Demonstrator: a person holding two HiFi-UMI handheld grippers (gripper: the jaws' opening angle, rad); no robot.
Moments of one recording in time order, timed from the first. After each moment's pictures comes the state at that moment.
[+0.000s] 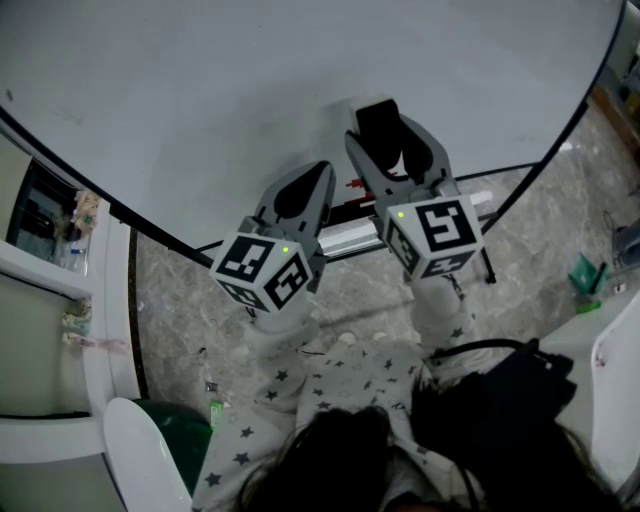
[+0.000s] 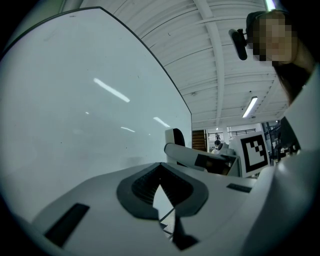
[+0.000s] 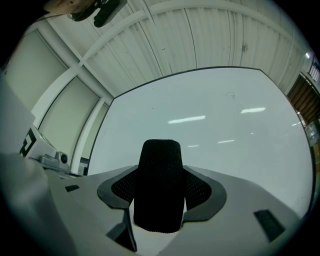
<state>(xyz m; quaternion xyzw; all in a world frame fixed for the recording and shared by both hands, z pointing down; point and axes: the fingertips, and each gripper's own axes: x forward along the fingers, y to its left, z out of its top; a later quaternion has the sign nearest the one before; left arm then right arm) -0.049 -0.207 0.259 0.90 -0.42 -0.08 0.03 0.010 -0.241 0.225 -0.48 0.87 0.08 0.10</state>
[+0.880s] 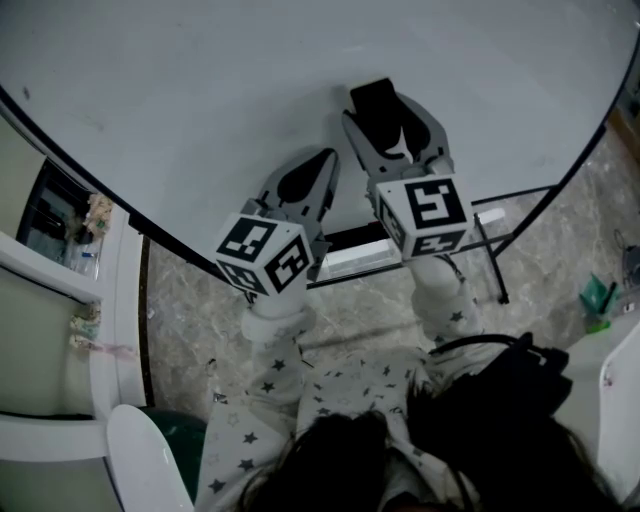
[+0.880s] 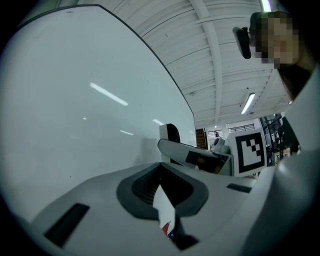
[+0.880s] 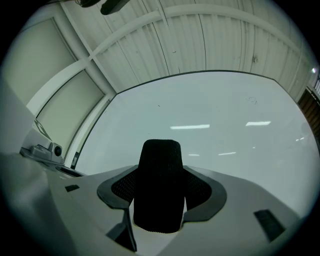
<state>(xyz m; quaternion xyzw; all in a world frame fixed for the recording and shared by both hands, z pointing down) -0.088 -0.253 0.229 0.91 -0.42 -0.07 0.00 -0.037 -0.294 0.183 -0.49 0.85 0.15 0.10</state>
